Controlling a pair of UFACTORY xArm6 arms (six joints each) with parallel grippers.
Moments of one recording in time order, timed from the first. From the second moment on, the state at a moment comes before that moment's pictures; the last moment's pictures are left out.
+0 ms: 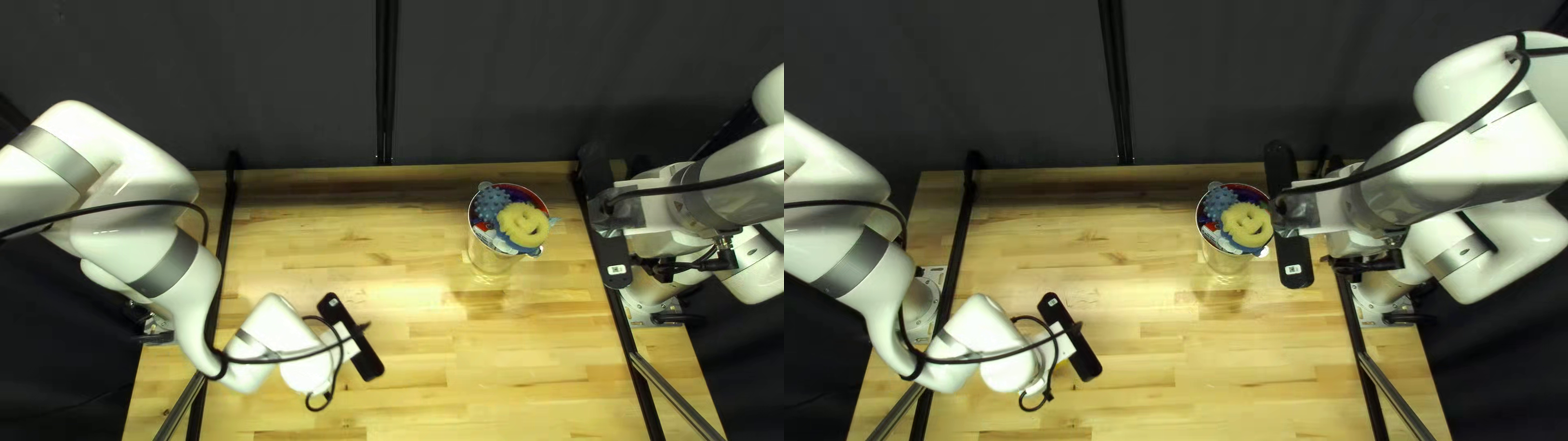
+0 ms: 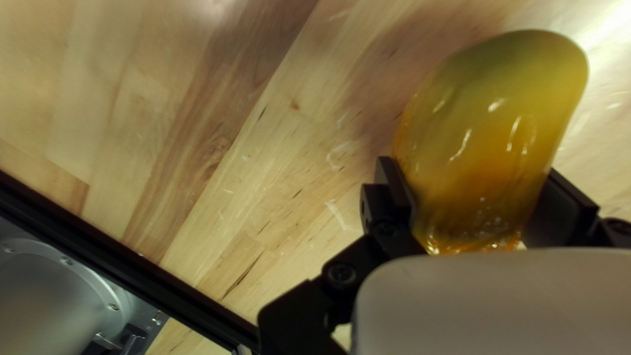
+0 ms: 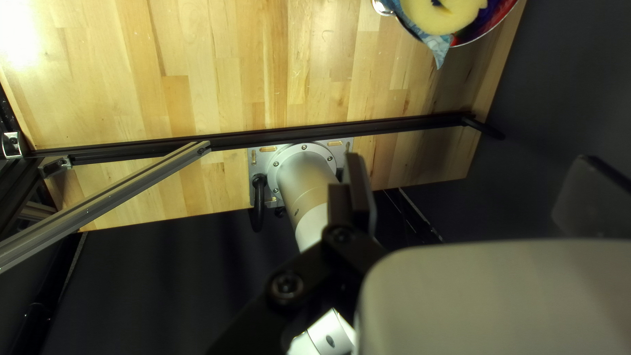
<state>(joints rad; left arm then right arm) -0.58 0.12 -0.87 0.28 1.01 -1.18 0.47 -0.54 -1.20 -0.26 1.91 0.32</state>
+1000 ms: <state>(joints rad) -0.66 0.20 -1.00 0.56 1.09 -1.08 0.47 -0.54 -1.20 -0.26 1.91 0.32</state>
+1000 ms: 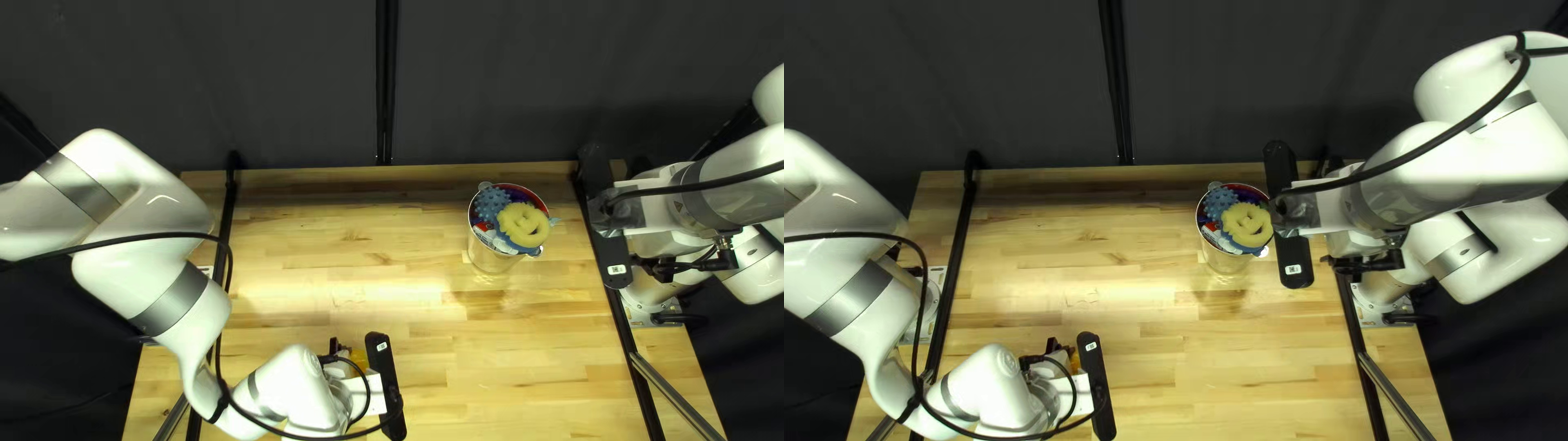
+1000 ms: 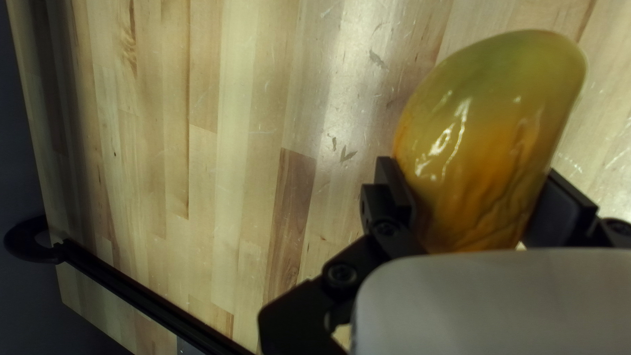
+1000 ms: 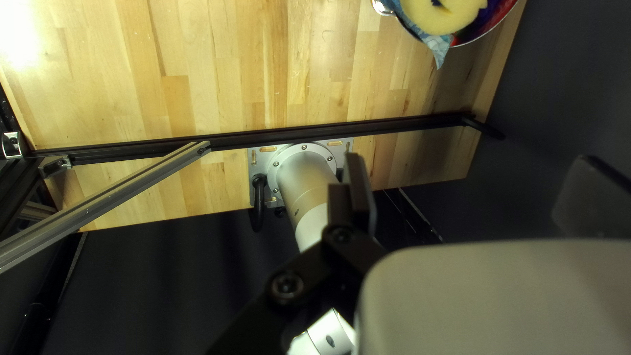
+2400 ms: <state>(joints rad) -0.23 0.31 -1.34 1.11 0.90 -0.23 0.47 -0.54 -1.20 -0.26 1.91 0.32</state>
